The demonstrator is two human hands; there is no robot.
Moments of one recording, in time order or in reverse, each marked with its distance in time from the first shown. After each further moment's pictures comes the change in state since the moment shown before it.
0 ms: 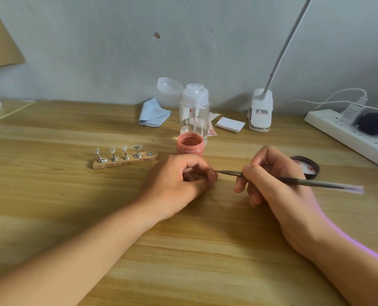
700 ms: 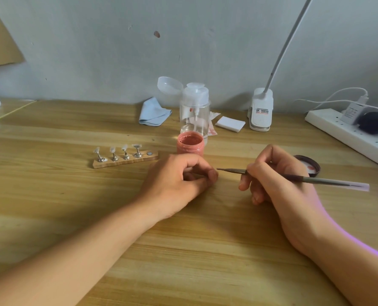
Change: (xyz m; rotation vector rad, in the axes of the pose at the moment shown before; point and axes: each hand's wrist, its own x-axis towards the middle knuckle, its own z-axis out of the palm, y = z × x) left_hand 0.000 0.001 0.000 0.020 0.004 -0.001; right_hand 0.001 0.000 -0.002 0.030 0.054 0.031
